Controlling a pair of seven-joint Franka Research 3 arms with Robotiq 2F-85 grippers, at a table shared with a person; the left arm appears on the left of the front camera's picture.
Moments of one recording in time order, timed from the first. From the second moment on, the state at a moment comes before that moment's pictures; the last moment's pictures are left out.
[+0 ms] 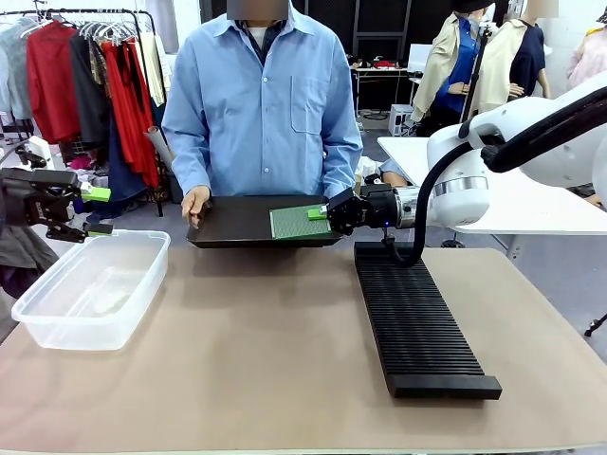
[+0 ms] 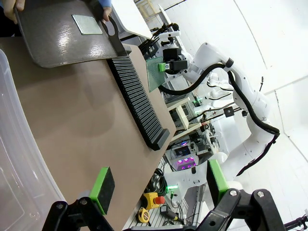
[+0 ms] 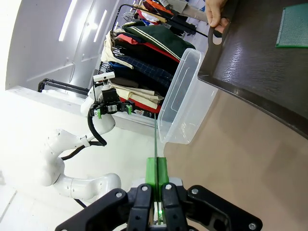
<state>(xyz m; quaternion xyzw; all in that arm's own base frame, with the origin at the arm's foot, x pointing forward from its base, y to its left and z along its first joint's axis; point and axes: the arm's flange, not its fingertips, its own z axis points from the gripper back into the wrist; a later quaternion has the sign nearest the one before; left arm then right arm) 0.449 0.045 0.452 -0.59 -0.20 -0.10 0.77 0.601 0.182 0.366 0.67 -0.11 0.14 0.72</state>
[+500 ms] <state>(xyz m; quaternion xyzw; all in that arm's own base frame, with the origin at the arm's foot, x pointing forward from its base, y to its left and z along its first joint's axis) 0.449 0.045 0.452 -0.59 -0.20 -0.10 0.77 0.600 0.173 0.370 0.68 -0.11 0.15 0.71</state>
